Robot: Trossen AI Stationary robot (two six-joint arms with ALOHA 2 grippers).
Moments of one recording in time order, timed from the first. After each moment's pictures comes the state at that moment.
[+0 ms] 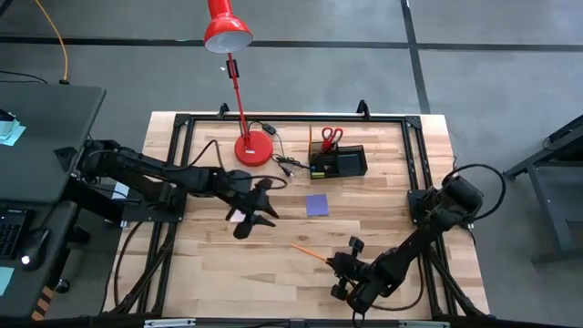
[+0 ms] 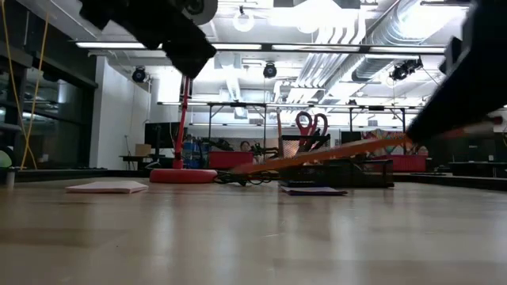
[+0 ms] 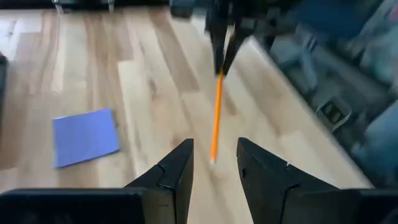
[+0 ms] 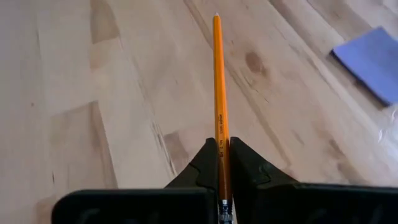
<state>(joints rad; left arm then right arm) 0.02 1.33 0.75 0.02 0.28 0.00 0.79 1.87 1.13 -0.42 0.72 1.04</state>
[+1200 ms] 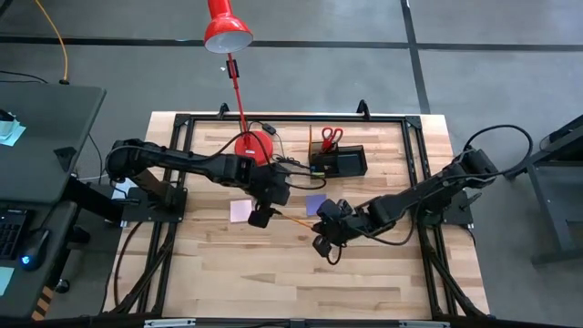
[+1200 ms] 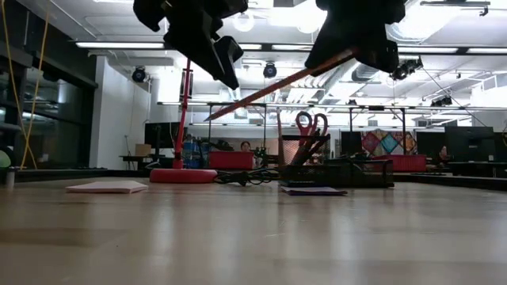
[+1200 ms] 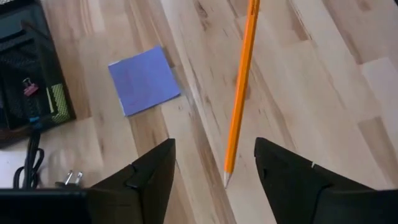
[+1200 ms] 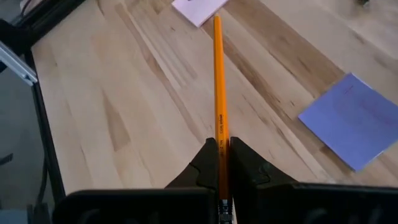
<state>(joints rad) 0.08 1.60 1.24 -0.63 0.13 0.27 0.41 1.59 1.13 -0.42 0.34 0.94</state>
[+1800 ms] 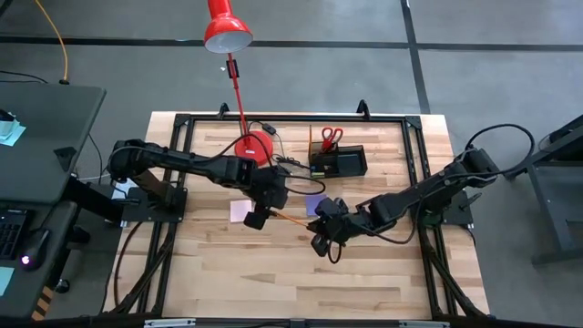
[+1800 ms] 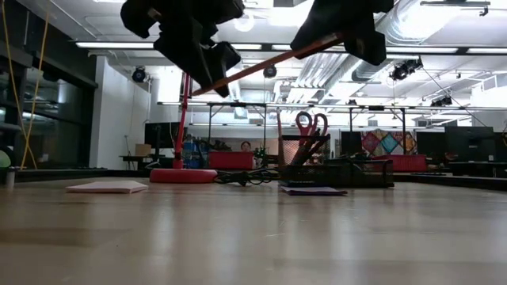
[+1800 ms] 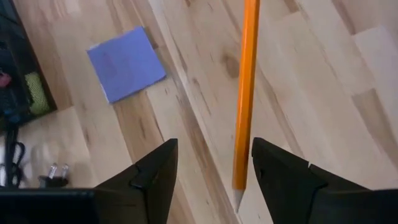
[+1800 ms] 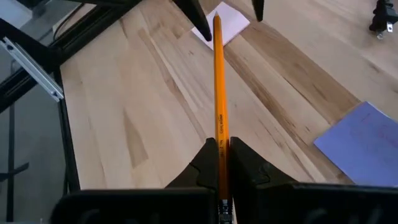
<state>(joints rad) 0.08 1.61 1.23 -0.68 0.15 0.32 0.40 1.58 1.13 -0.33 0.37 0.89</state>
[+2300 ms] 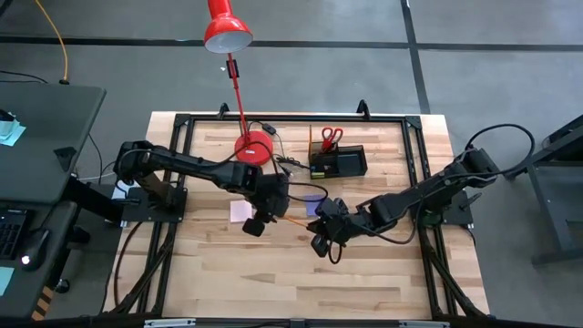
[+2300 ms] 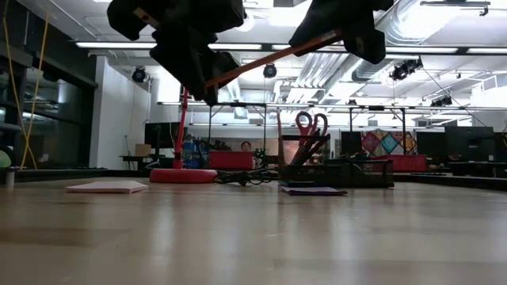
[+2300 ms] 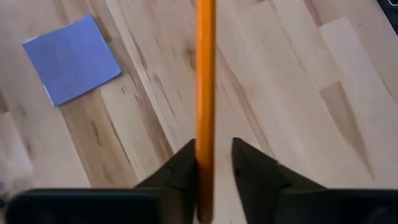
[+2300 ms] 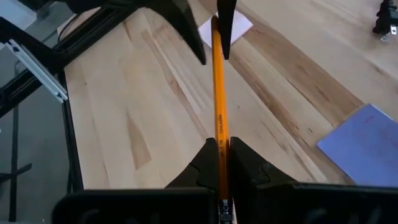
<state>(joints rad) 0.04 1.67 1.23 -0.69 0.24 0.31 0.40 1.57 1.13 -0.32 0.37 0.89</state>
